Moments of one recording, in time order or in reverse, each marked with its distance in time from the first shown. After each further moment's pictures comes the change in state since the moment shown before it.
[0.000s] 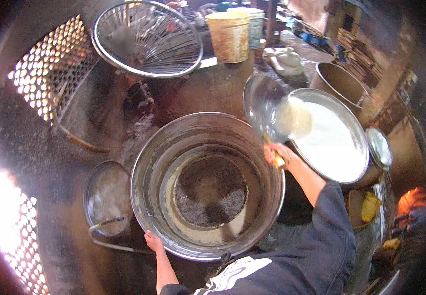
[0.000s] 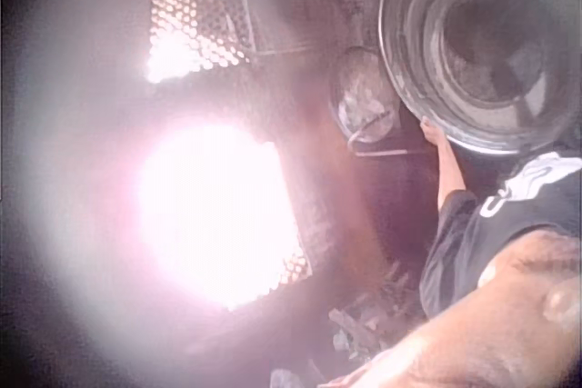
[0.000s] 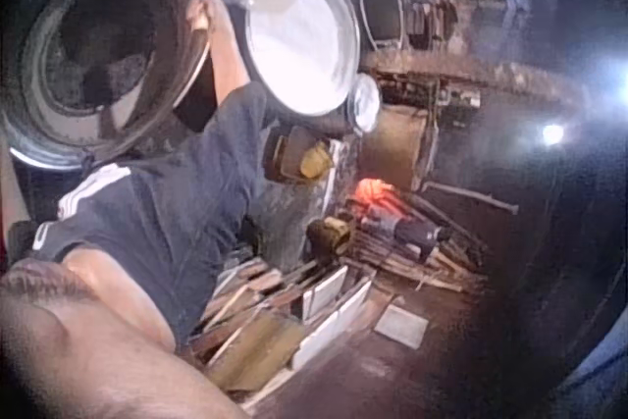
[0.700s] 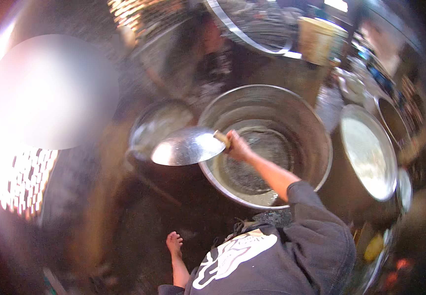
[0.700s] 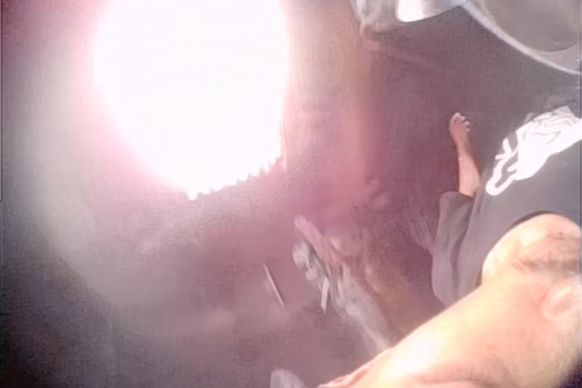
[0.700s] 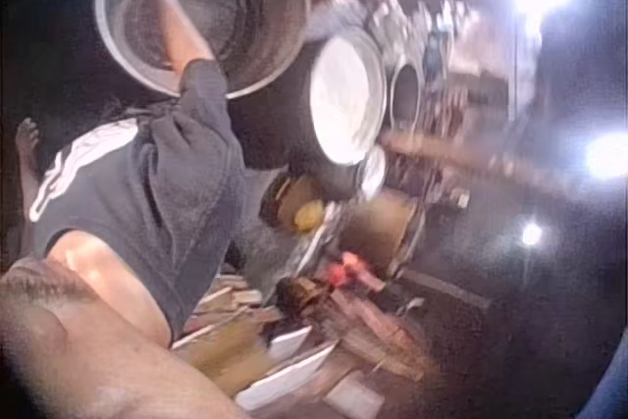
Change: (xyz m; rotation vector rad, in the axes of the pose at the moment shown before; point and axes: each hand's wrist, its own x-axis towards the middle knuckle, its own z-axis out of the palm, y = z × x) left_hand -0.199 -0.226 -0.204 -0.715 -0.183 -0.647; right_hand 0.039 0.279 0.305 -1.291 -0.223 -0.950
